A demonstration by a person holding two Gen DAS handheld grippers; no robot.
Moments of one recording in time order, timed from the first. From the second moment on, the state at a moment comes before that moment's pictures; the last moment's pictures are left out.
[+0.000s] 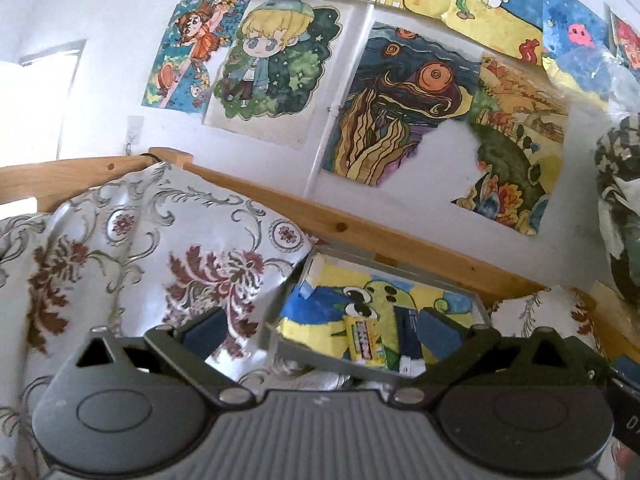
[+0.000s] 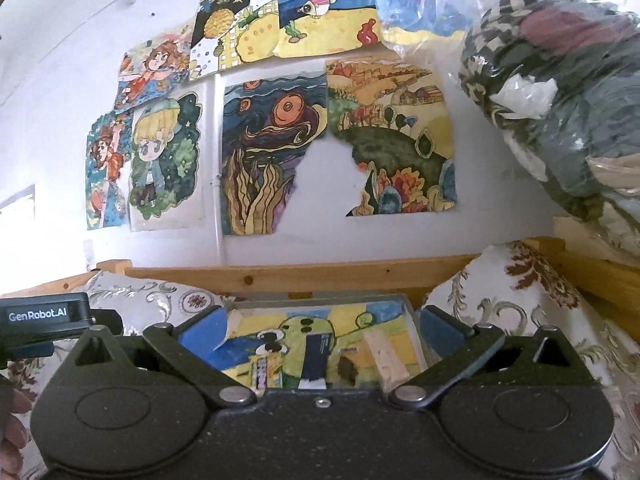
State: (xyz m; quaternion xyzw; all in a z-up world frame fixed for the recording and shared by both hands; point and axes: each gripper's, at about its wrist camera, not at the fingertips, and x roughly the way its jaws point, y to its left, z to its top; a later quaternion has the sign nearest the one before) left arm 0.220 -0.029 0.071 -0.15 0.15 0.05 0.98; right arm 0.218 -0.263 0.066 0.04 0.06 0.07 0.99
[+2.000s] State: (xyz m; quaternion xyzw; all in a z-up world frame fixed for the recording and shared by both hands) left arm 0.101 -0.012 -0.035 -0.07 0.27 0.01 0.96; right arm 0.099 -0.234 -0.031 0.02 0.25 0.04 0.97
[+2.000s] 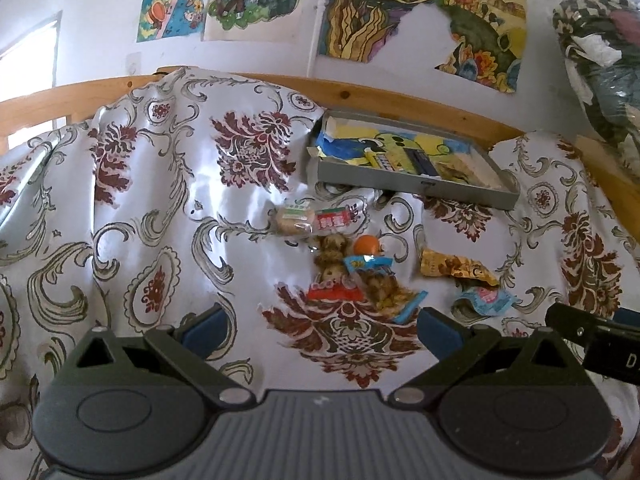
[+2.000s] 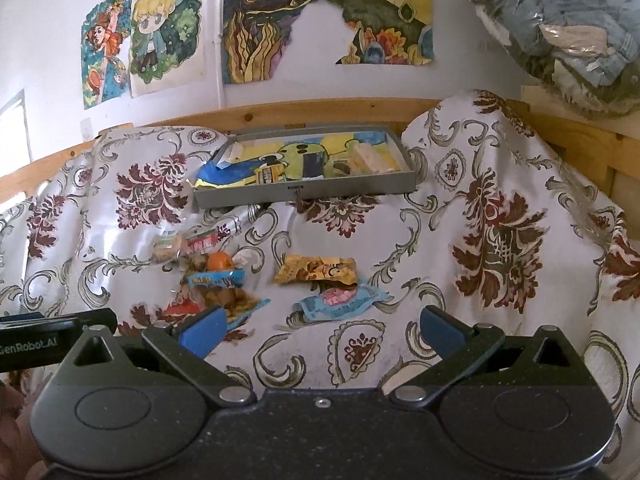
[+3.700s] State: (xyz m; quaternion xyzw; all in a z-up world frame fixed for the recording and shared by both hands) left arm 0.211 -0.041 -0.078 -0.14 0.38 -0.03 0.92; right arm 0.208 -0.267 -0.045 -0.10 0.34 0.14 0.92
